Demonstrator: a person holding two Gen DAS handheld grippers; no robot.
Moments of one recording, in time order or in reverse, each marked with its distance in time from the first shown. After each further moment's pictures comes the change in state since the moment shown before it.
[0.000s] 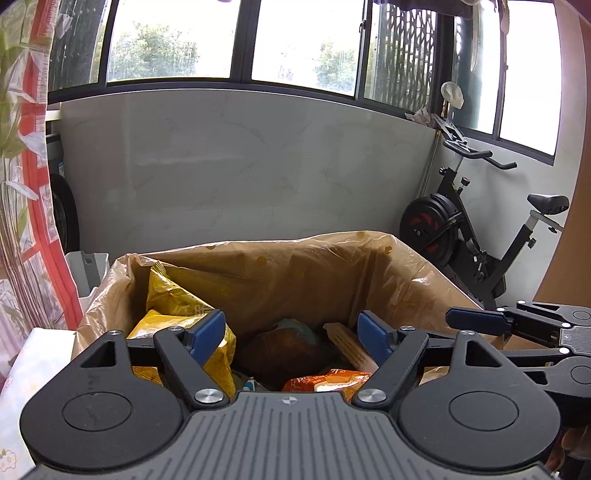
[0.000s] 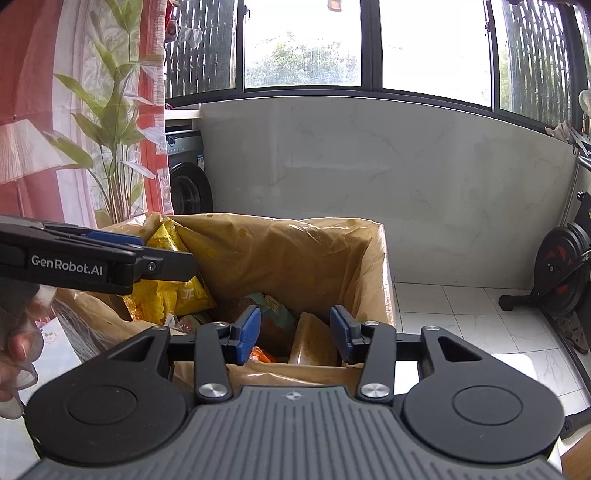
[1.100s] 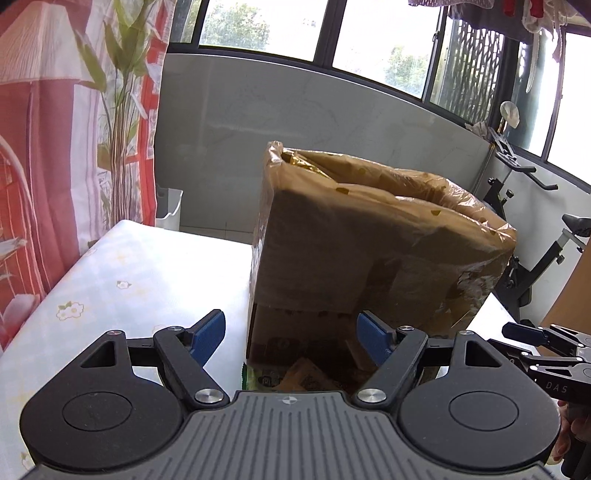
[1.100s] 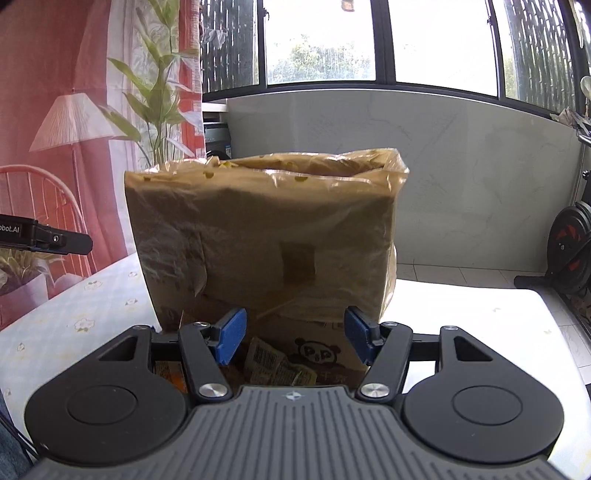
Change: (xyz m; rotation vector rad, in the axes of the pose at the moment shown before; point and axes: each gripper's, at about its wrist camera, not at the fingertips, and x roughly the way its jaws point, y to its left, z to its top) left arm -0.126 0.065 -0.130 -0.195 0.052 0.142; right arm -0.070 0.032 -0.108 -0.003 0.011 0.072
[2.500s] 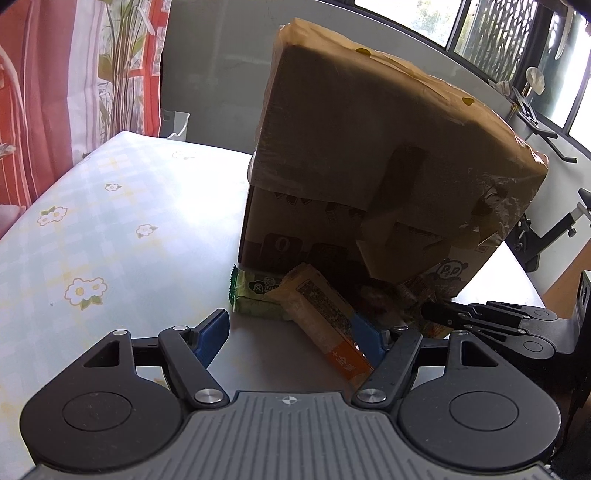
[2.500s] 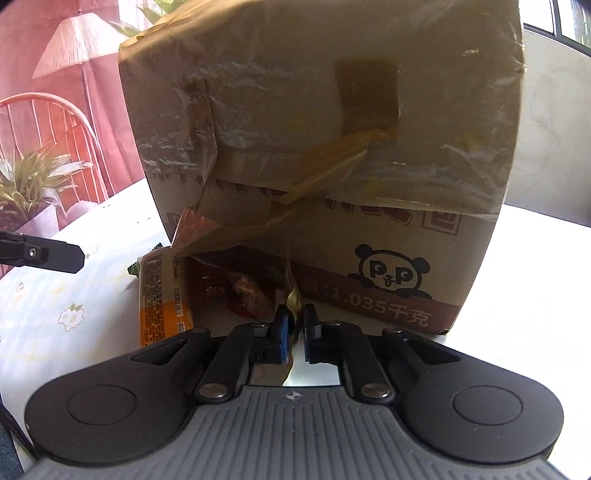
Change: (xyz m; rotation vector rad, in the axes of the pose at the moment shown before) left arm 0.034 0.000 -0.048 -0.063 0.213 0.003; right arm 0.080 -0.001 -0.050 -0.011 0.219 0.141
